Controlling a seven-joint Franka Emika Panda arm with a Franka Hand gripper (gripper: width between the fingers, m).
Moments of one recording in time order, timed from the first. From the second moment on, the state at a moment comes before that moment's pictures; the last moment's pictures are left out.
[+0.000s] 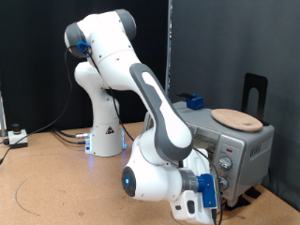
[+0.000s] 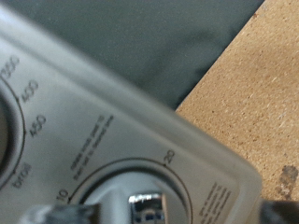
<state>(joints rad) -0.47 0.73 0.48 -1.91 1.10 2.00 -0.75</state>
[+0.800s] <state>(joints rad) -0.53 0.70 0.38 -1.81 0.93 1.71 -0.25</state>
